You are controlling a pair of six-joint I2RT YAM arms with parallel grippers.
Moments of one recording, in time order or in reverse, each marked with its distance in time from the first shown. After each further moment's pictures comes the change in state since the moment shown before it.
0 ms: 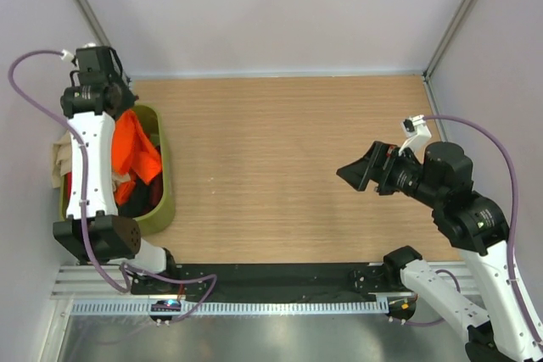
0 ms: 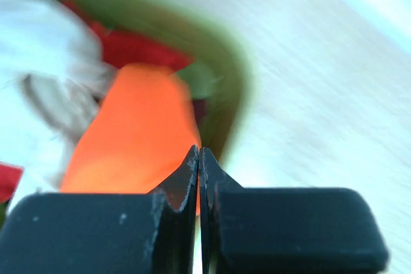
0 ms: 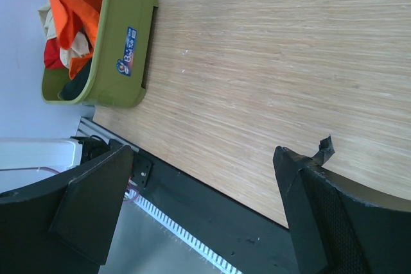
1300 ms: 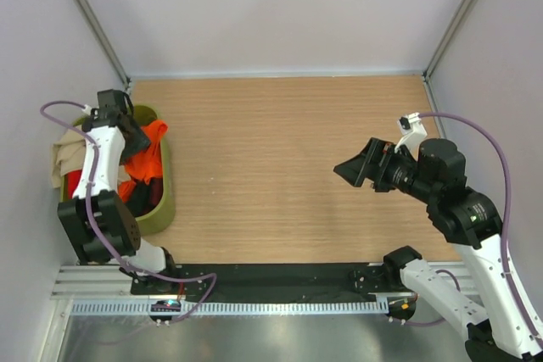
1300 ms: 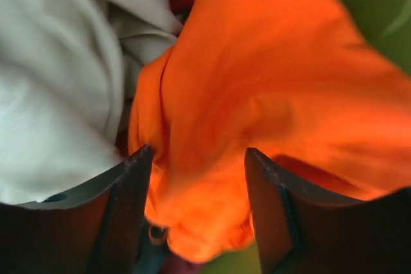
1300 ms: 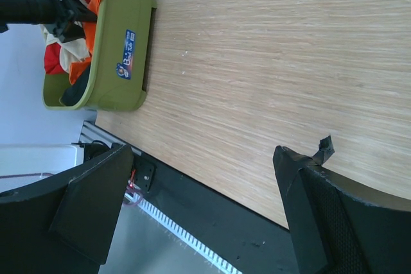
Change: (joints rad) left arm 0.087 -0.015 -0.407 0.095 0.012 -0.032; right arm 0.000 0.024 -0.023 0.035 0.002 0.031
